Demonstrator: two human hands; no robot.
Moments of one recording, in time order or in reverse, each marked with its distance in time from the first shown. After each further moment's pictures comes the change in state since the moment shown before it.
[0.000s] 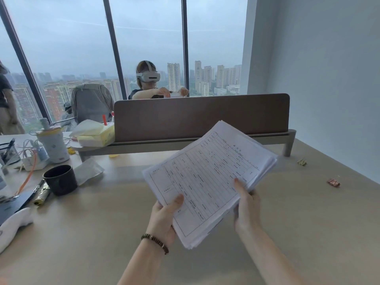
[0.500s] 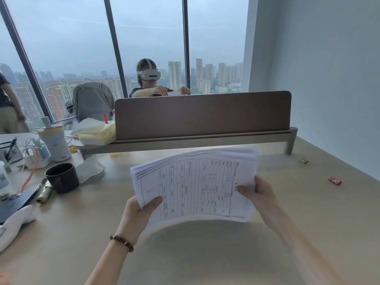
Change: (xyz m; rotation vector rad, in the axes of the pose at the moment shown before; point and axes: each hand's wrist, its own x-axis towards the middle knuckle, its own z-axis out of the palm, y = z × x) left_hand 0.013 0.024 -0.067 0.575 0.011 0.379; right_hand 0.053 -0.015 -0.055 -0.627 -0.249 -0.104
